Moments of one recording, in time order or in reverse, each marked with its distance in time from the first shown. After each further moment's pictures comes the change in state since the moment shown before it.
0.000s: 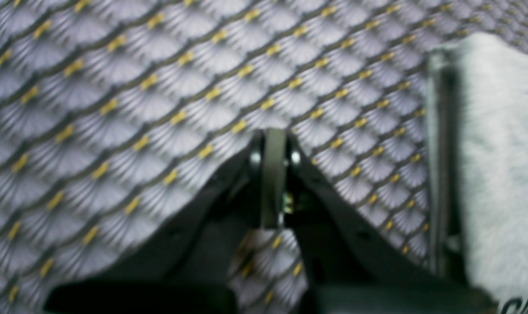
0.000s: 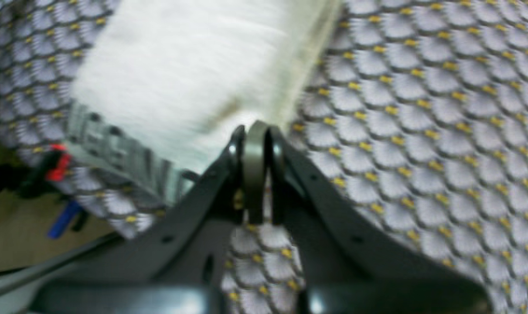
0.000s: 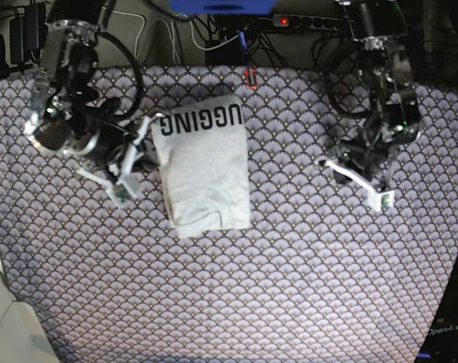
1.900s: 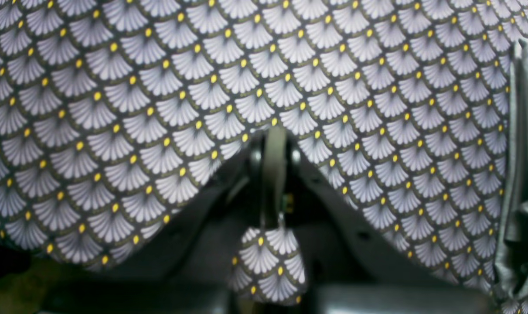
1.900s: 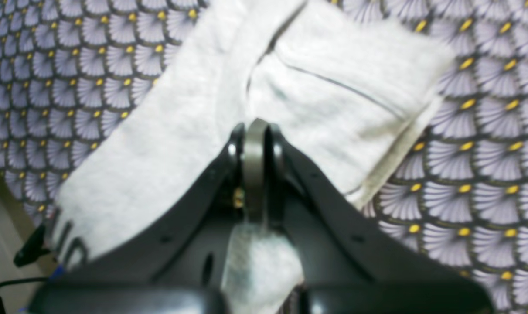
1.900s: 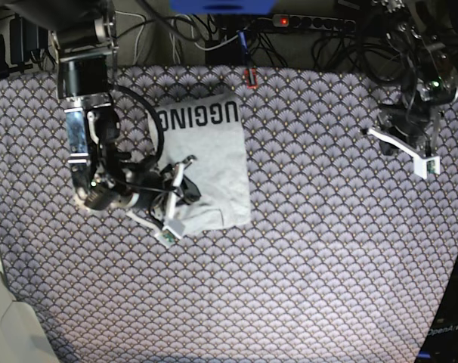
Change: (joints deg) left arm 10.9 -1.7 -11.0 14.2 -0.1 -0.7 4.5; right arm 18.8 3.1 -13.8 -32.5 -0.2 0.0 13.0
